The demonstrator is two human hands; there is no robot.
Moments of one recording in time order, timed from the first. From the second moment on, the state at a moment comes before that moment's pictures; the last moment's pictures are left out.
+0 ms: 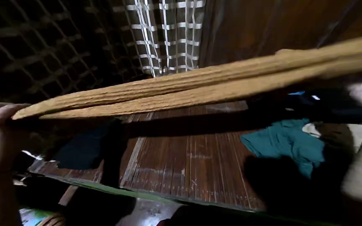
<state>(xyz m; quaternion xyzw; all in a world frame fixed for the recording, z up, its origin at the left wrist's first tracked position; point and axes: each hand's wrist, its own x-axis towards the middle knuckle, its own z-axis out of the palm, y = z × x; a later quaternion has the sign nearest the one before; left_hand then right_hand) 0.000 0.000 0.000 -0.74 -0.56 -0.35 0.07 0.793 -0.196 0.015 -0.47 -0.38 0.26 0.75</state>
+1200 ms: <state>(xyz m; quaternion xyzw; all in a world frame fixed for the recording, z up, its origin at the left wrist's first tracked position) 0.126 0.126 -0.147 -0.67 -0.71 -0.17 -0.14 0.562 -0.174 -0.187 -0.80 -0.57 0.09 0.15</state>
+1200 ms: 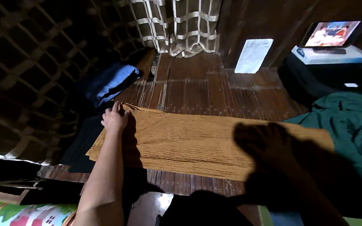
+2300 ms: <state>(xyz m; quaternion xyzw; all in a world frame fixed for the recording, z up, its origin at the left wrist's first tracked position) 0.156 0.063 -0.180 -0.78 -0.62 0.00 -0.13 0.573 -0.178 -0.190 -0.82 -0.54 0.10 0.15</state>
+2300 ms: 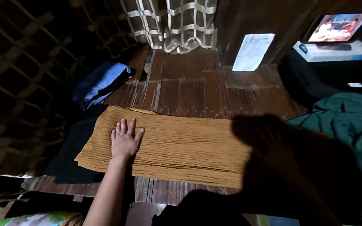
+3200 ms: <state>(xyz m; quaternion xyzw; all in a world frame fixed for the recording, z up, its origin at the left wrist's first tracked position) 0.358 -0.065 -0.186 -0.95 -0.26 -0.01 -0.14 0.574 -0.221 -0.190 -0.83 -0.50 0.03 0.24</state>
